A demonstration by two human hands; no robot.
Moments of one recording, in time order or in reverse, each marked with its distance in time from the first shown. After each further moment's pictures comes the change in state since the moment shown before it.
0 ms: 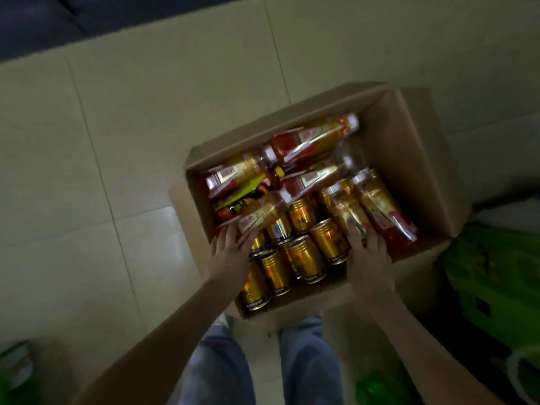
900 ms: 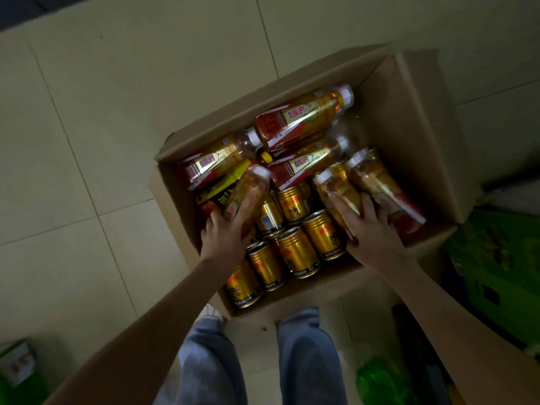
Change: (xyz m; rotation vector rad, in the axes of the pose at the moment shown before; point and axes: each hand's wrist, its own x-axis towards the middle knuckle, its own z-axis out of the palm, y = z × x) left_hand 0.039 0.022 -0.001 -0.193 0.008 -0.131; right_hand 0.050 0.032 -0.014 -0.099 -0.103 -0.232
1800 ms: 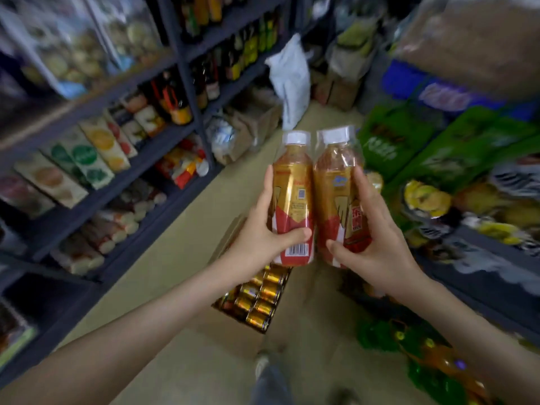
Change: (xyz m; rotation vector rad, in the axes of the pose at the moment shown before) left_hand -0.498 0.186 -0.461 -0.734 -0.453 1.039; right_hand -0.639 -0.230 -0.344 0.714 1.164 0.076
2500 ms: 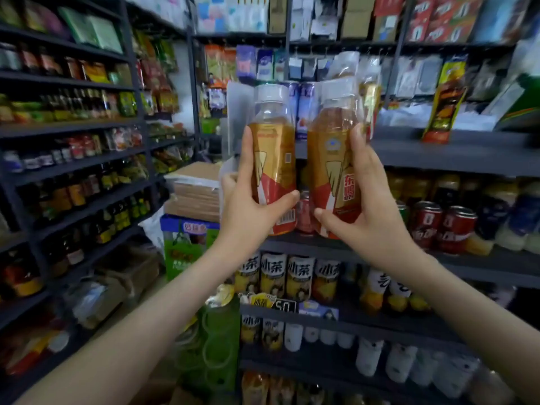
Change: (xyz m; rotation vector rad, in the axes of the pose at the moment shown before) left_hand -0.047 0.246 0.440 0.261 0.081 0.866; right_hand -0.239 -0.016 -0.426 -0.373 0.648 -0.324
